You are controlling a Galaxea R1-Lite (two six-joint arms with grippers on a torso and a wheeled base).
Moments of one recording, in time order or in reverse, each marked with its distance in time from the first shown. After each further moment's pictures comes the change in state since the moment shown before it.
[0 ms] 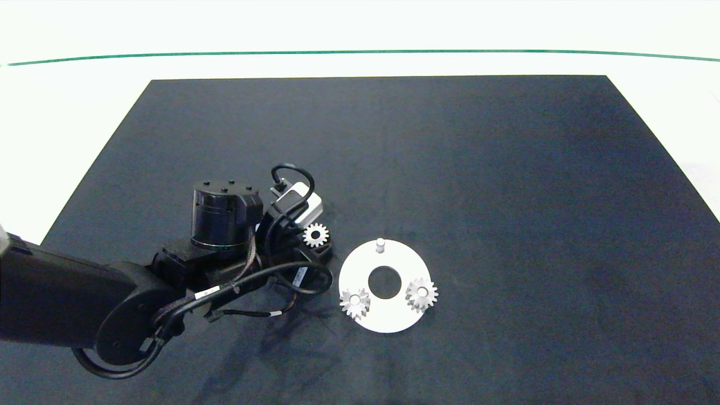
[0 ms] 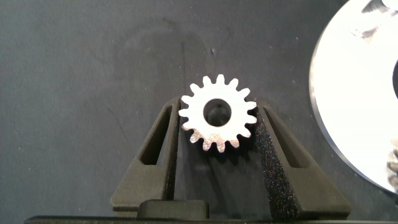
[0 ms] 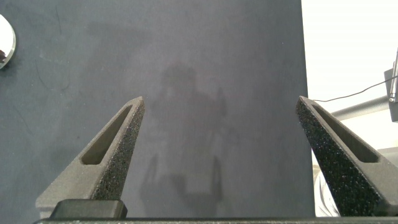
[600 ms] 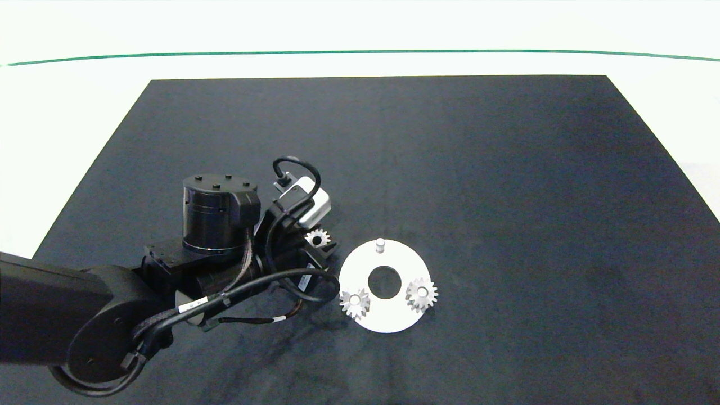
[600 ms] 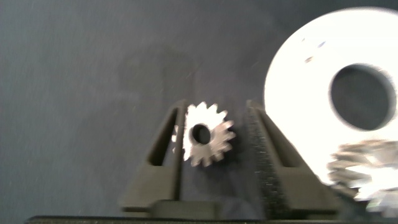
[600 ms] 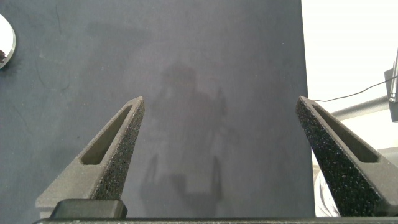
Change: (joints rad) left arm -0.075 -0.067 0.002 0.010 0.016 -0.001; right arm 0.000 0.001 0.000 -0.001 0.000 0.000
